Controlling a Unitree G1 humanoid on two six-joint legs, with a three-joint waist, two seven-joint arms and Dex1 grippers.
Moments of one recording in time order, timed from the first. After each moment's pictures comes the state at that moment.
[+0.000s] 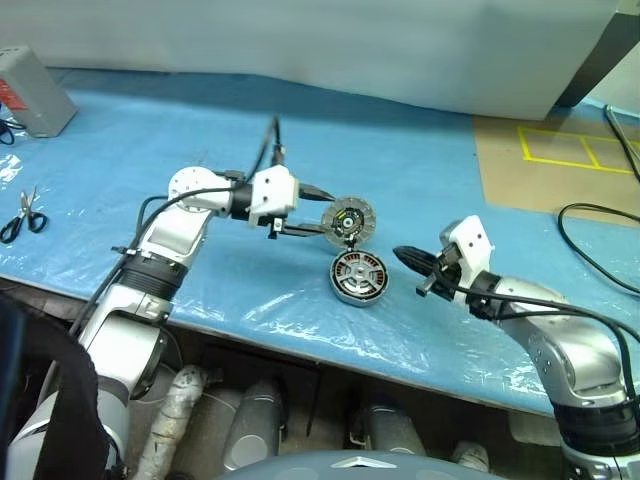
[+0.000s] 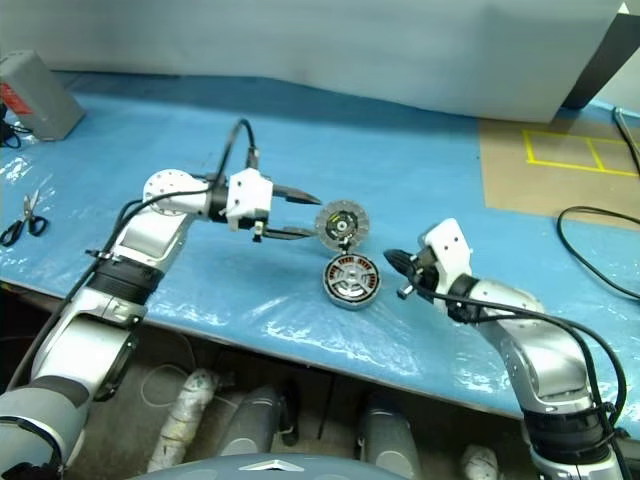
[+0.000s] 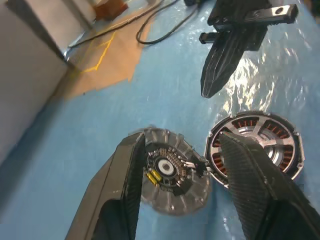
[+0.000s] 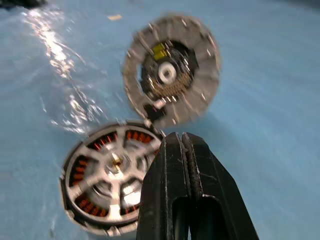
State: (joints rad) left arm -0.80 0.48 -0.22 0.33 -0.30 0.04 -1.23; right arm -0.17 -0.58 -0.05 -0.46 0.47 0.72 0.63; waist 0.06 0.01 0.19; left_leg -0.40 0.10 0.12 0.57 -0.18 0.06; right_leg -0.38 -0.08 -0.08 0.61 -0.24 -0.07
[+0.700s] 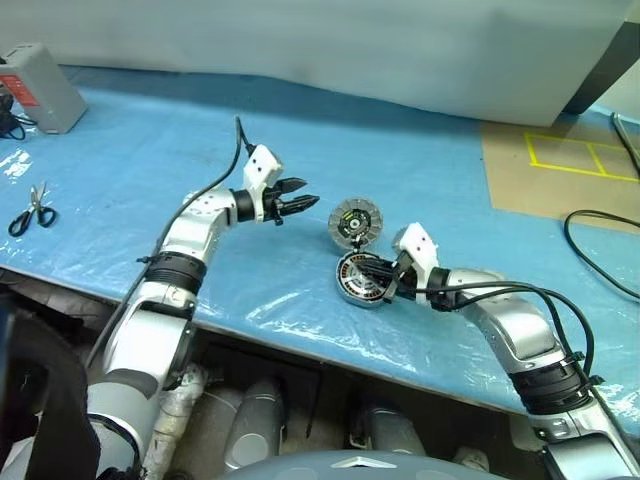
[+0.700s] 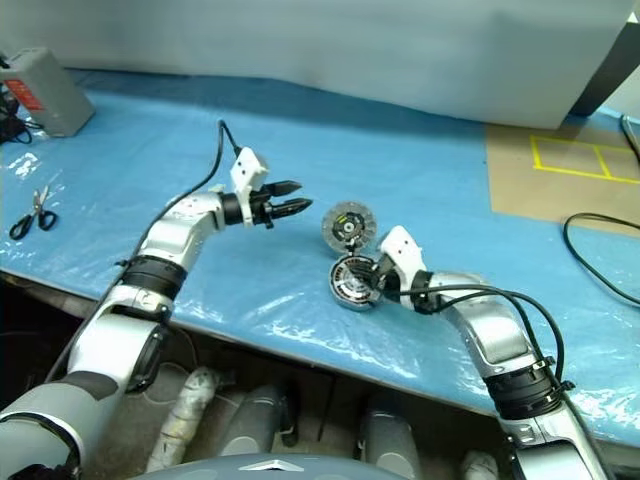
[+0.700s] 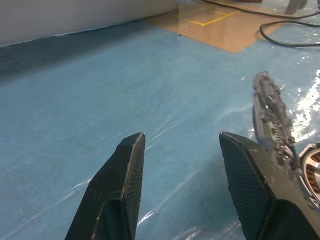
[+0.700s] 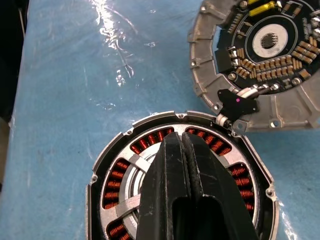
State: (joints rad) left arm -0.94 0.25 -0.09 0.82 -0.23 0.08 -0.94; right arm -0.26 -0.53 0.12 -0.18 0.40 0.61 0.76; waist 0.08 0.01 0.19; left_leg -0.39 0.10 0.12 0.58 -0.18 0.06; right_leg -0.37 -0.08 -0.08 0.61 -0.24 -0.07
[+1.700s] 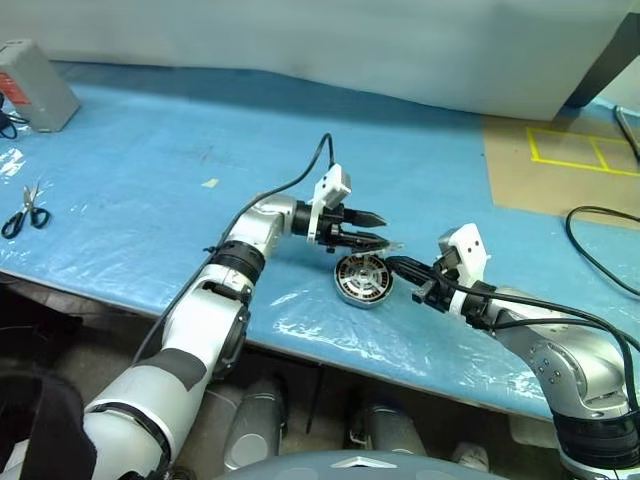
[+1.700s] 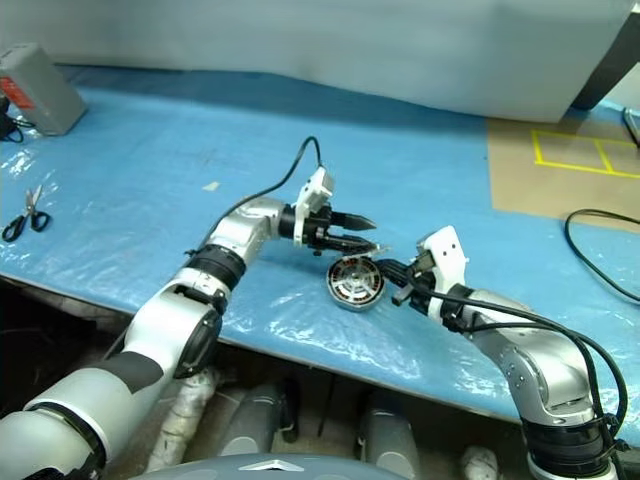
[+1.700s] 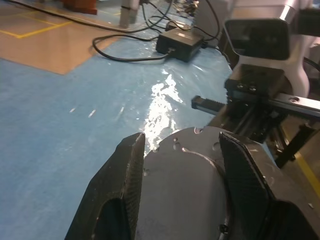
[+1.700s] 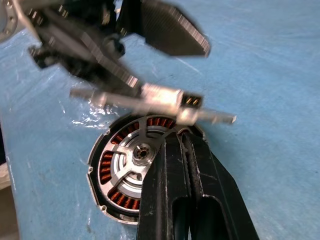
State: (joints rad) left arm -0.99 0.05 -0.16 0.91 -0.15 0.05 -1.45; right arm -0.06 -0.54 -0.13 -0.53 0.60 0.85 0.50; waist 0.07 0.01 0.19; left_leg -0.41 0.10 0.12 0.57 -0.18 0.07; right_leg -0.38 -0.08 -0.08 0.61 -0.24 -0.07
